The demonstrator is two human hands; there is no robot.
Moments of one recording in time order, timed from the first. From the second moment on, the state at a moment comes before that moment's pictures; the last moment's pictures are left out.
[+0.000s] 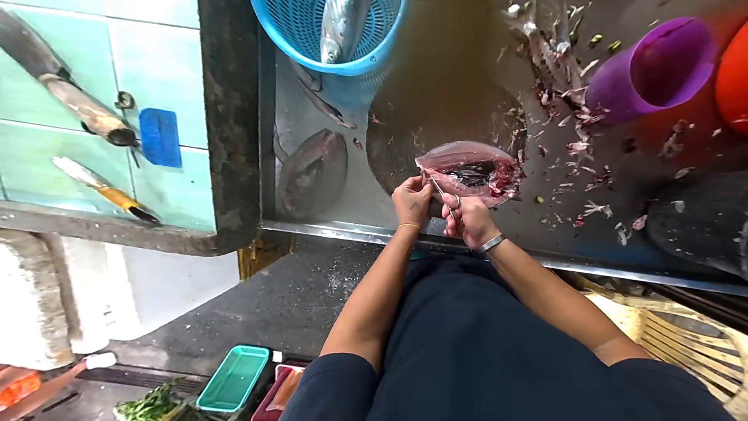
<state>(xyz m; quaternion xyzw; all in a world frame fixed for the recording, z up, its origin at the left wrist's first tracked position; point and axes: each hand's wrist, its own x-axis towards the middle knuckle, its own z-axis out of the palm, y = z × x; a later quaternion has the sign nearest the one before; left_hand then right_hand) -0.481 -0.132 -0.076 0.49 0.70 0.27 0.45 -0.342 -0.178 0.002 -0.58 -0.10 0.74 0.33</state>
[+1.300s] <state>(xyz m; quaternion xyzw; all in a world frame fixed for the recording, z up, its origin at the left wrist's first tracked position) -0.498 -0.119 -0.079 0.47 0.64 0.28 0.54 -0.331 -0.178 0.001 -0.52 -0.14 0.81 0.25</state>
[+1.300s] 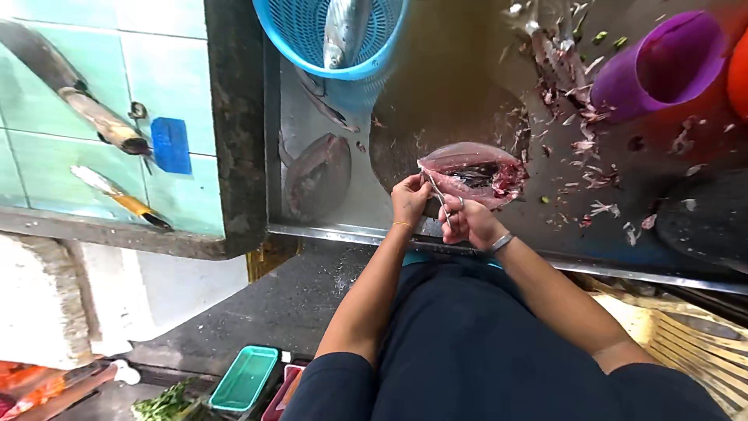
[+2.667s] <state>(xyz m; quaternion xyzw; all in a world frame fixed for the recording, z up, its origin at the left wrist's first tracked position) -0.497 -0.108 -0.083 0.42 0.70 0.23 0.53 -0.317 -0.155 0.002 -0.50 -0.01 0.80 0.32</state>
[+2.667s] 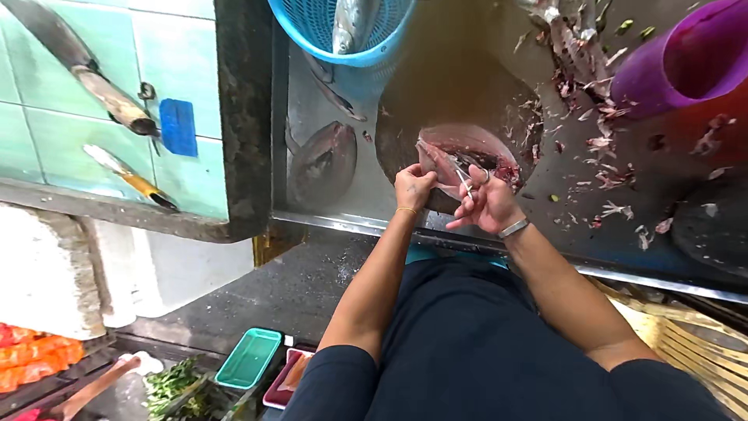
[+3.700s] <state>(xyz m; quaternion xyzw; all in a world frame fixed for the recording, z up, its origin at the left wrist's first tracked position) -0.465 -0.151 -0.075 0.39 0.72 0.22 0.54 -0.287 -0.184 -0.013 -0.51 -0.04 0.82 0.26</state>
